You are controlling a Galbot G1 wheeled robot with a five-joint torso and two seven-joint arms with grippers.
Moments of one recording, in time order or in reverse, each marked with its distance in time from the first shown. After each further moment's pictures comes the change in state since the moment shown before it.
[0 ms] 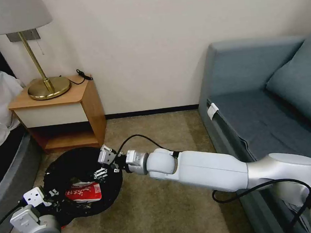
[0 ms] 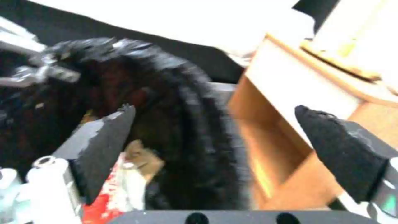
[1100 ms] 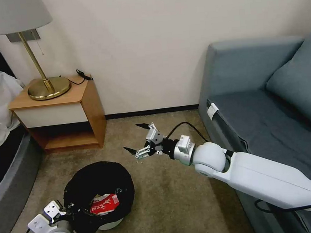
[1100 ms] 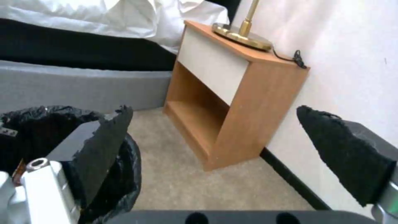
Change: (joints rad) left arm -0.062 0.000 -0.009 0.210 -0.314 0.058 -0.129; right arm -0.270 -0.341 0.307 0.238 -0.031 0.007 0.012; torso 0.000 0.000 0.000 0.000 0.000
